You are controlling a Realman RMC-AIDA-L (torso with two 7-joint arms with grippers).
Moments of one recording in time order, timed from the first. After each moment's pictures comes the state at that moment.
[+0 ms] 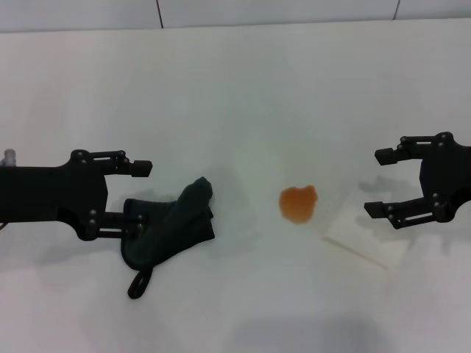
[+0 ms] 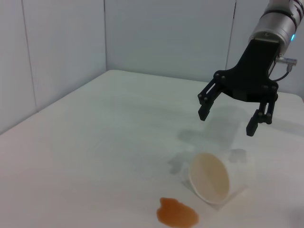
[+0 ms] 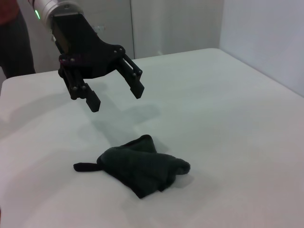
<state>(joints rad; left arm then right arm) -0.38 -2.04 0.89 0.99 1.97 1.73 -1.40 0.23 2.01 -1.18 -1.39 -1.91 -1.54 1.68</state>
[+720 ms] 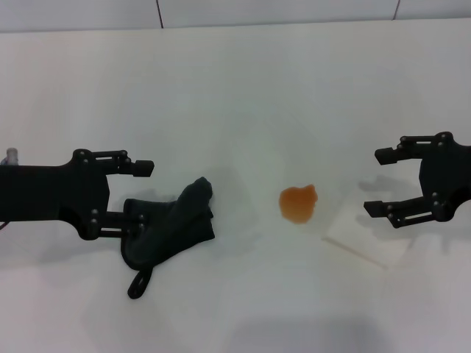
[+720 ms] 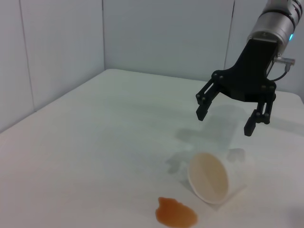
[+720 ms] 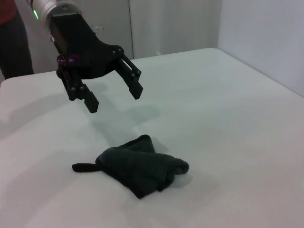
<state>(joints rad) -0.39 -2.04 0.89 0.99 1.97 1.73 -1.40 0.23 2.01 -1.18 -1.38 -1.91 -1.53 1.68</state>
